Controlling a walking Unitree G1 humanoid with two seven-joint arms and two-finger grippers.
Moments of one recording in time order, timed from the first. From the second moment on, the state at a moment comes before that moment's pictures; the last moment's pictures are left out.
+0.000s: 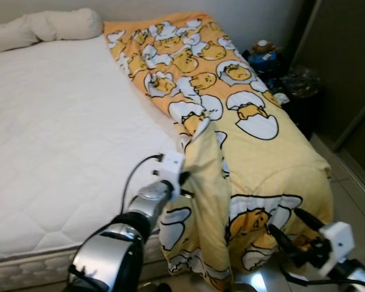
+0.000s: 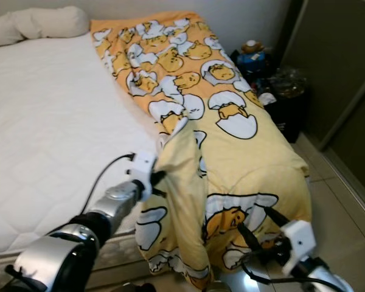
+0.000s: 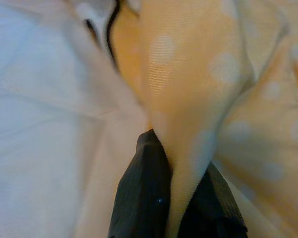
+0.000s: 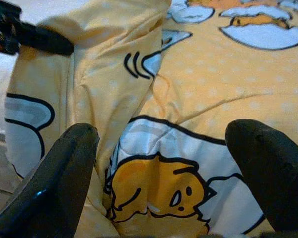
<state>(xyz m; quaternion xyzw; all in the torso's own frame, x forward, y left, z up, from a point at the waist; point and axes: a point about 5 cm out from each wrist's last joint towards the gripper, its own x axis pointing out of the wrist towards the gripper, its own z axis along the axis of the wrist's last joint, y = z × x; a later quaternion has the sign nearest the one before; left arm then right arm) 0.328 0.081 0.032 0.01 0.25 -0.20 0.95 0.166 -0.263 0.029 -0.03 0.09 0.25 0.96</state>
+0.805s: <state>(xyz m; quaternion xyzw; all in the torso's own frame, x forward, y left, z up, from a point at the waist) 0.362 0.170 0.071 0.03 0.21 -0.03 0.98 0.202 -0.195 0.079 0.01 0.04 0.32 0.95</state>
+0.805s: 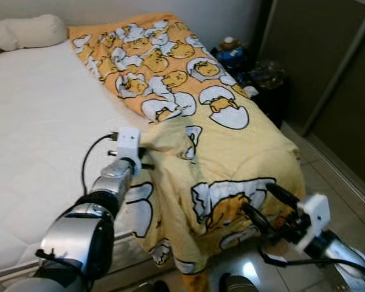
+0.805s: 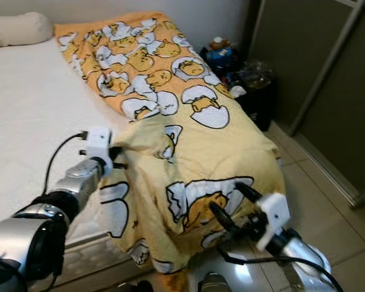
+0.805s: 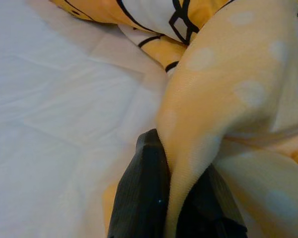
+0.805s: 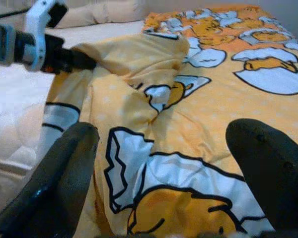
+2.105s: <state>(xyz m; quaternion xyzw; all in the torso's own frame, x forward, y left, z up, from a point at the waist) 0.300 0.301 0.041 0.06 0.27 0.21 0.94 0.203 -0.151 0.116 0.01 0.08 0.32 0.95</state>
